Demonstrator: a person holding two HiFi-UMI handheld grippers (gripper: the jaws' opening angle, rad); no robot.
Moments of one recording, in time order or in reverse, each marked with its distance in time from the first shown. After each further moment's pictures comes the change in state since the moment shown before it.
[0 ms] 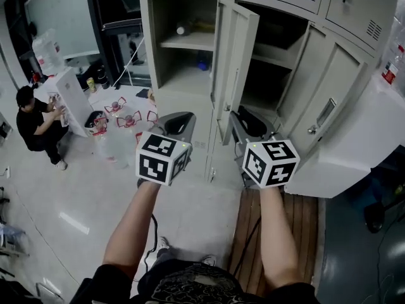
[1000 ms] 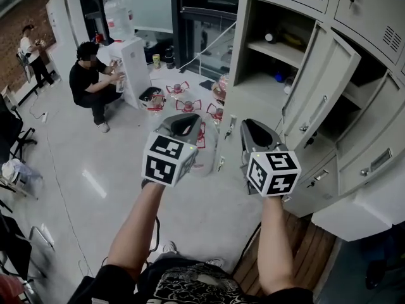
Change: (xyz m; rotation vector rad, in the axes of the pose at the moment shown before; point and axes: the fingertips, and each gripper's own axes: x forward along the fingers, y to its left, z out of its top) left arm -0.147 0.126 -0.049 -0.025 0.109 0.339; right arm 0.084 0.166 -0.035 -0.017 0.064 0.287
